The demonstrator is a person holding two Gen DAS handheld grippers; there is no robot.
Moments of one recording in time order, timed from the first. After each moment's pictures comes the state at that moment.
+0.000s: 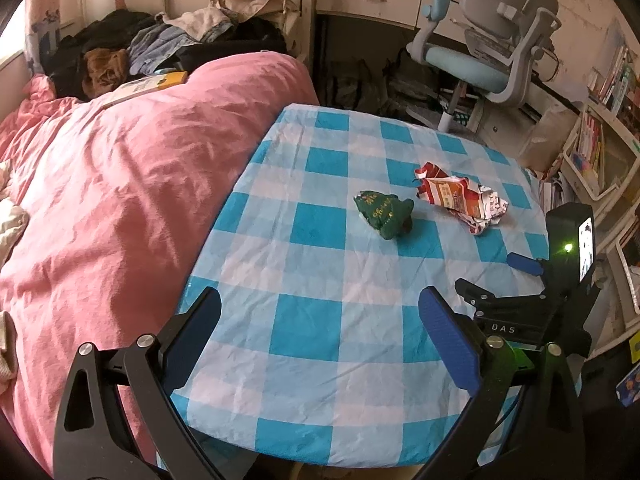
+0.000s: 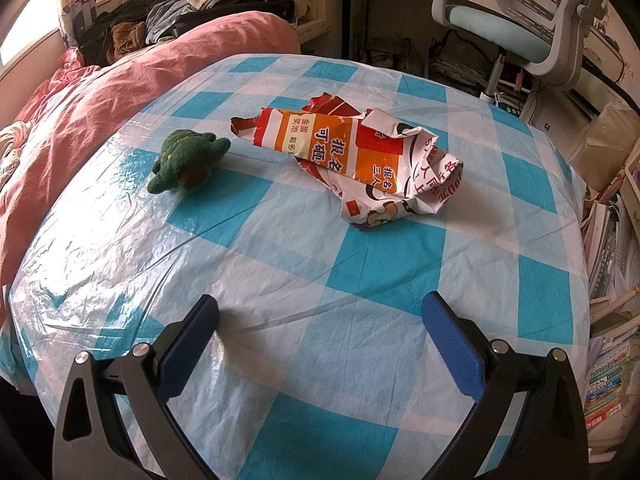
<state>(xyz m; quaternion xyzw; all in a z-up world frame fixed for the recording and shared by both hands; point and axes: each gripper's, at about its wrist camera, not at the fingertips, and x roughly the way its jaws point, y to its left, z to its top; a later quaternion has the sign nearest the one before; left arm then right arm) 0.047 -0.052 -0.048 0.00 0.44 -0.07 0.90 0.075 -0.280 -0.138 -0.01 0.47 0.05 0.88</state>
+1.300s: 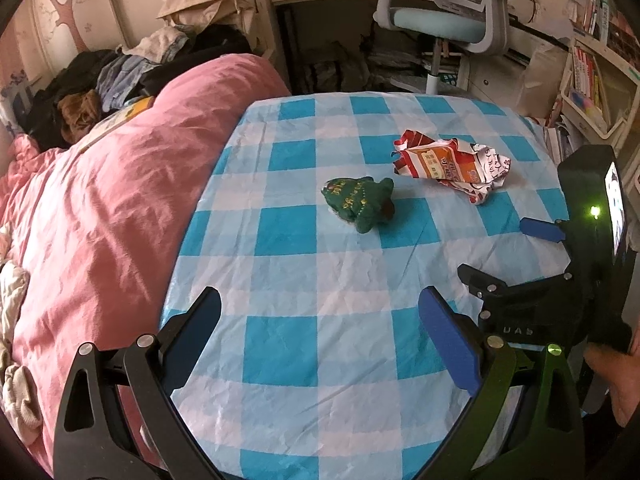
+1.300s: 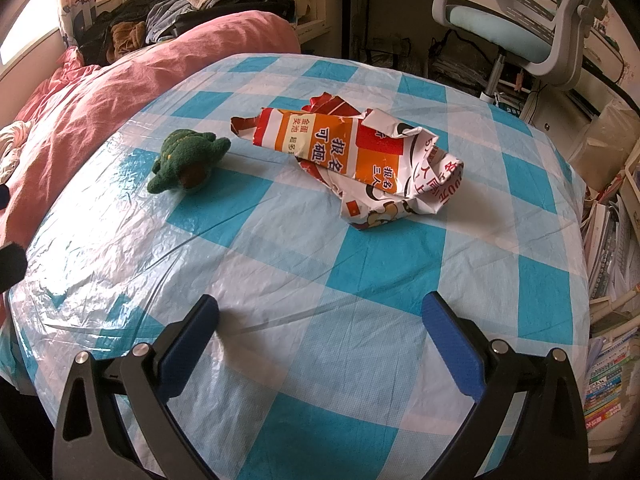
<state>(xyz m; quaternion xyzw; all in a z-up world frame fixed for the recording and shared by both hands) 0.067 -0.109 -0.069 0.10 0.45 -0.08 0.88 0.076 -0.278 -0.137 -0.01 0.47 0.05 0.88</state>
